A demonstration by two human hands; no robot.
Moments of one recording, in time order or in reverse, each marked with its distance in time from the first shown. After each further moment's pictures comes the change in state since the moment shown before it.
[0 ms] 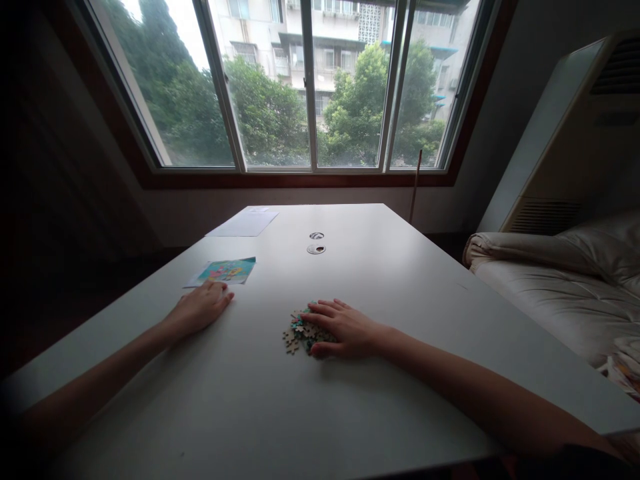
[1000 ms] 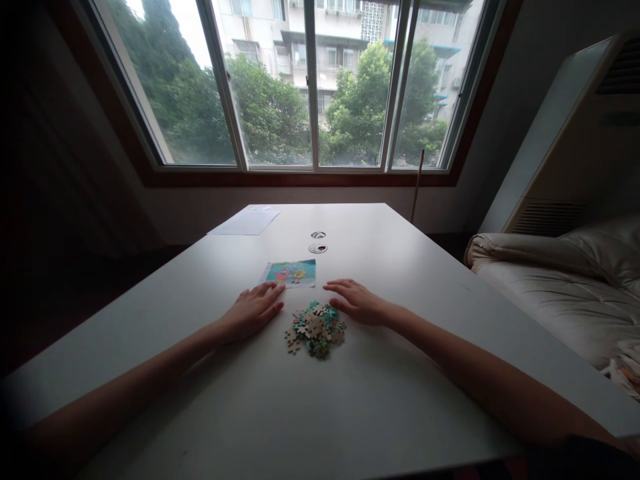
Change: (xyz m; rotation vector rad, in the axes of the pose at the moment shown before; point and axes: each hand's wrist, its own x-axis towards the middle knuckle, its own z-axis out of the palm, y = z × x) left_hand -0.008 0.040 0.008 -0.144 -0.075 0.362; right_hand 0.045 0.030 0.003 0.075 0.206 0.080
